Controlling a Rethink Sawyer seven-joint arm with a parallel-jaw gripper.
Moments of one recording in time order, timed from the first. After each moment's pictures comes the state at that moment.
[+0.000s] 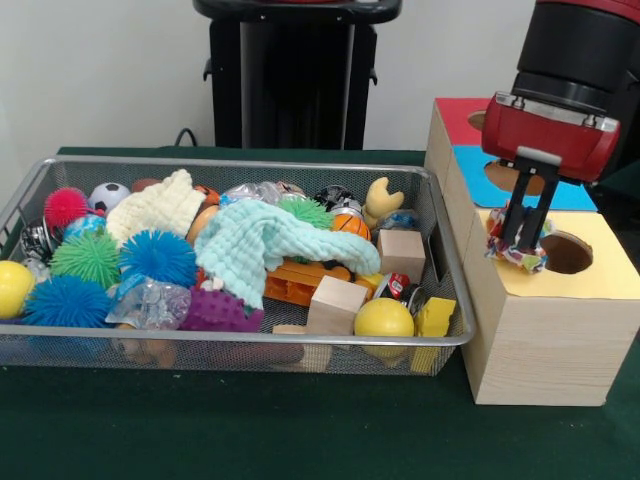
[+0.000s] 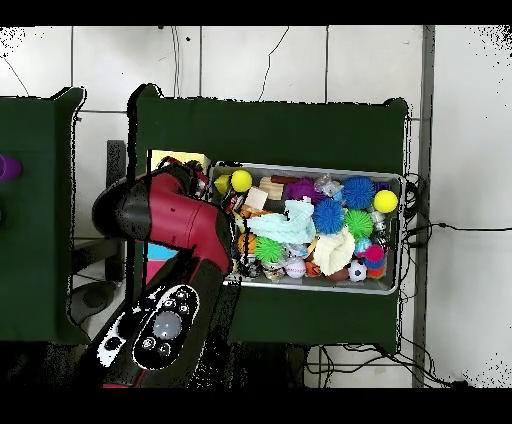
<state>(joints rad) 0.37 -0.39 -0.51 1.44 0.53 0.30 1.97</state>
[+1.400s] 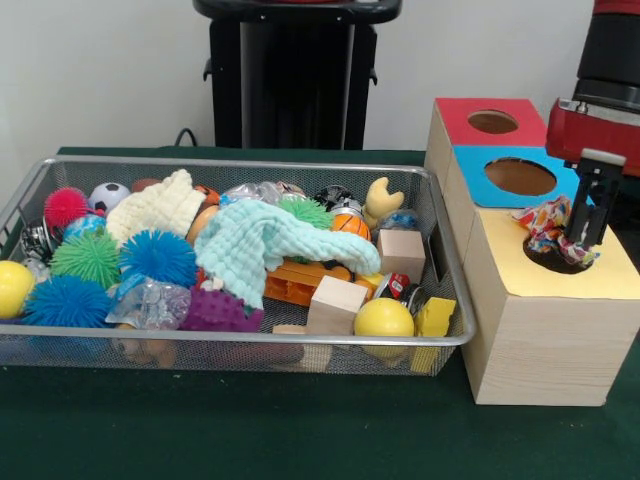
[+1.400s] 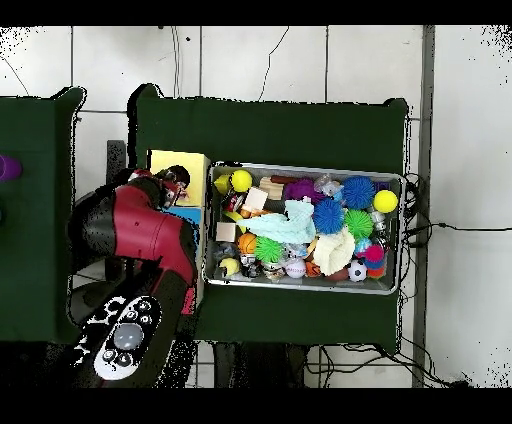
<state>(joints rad) 0.47 -0.37 -0.51 1.46 0.60 0.27 1.97</state>
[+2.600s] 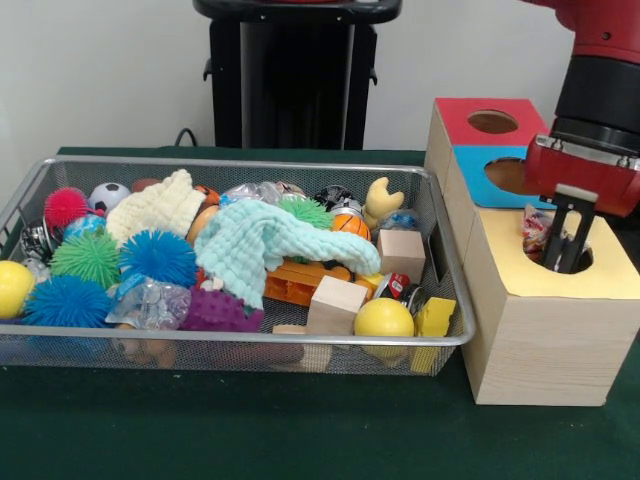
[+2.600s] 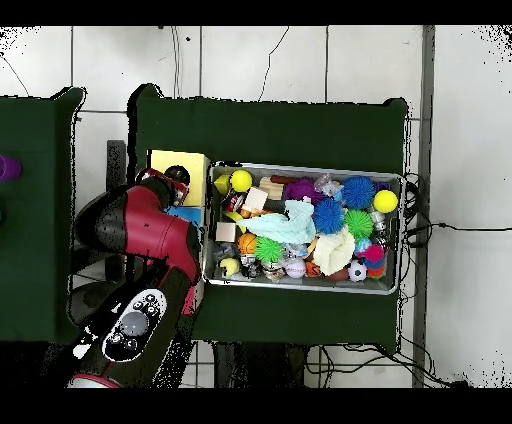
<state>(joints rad) 0.48 -0.29 -0.52 1.46 0.68 0.19 1.97</state>
